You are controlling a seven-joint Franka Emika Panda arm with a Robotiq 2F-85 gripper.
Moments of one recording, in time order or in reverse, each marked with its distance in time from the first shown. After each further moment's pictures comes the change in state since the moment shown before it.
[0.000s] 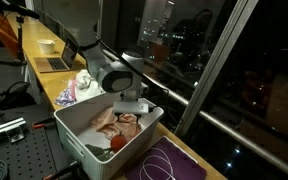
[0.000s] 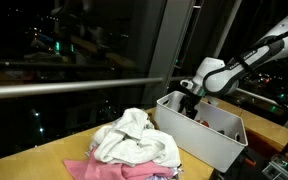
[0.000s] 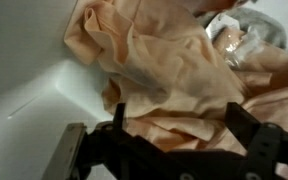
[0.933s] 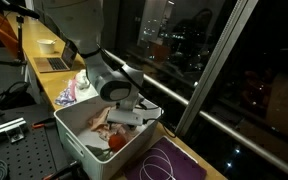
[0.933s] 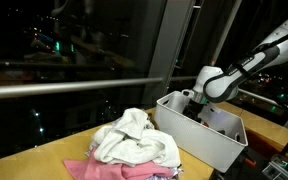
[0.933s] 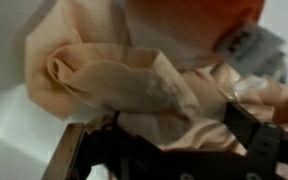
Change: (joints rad) arm -0.082 0.041 0.068 -0.018 -0.009 -0.081 -0.009
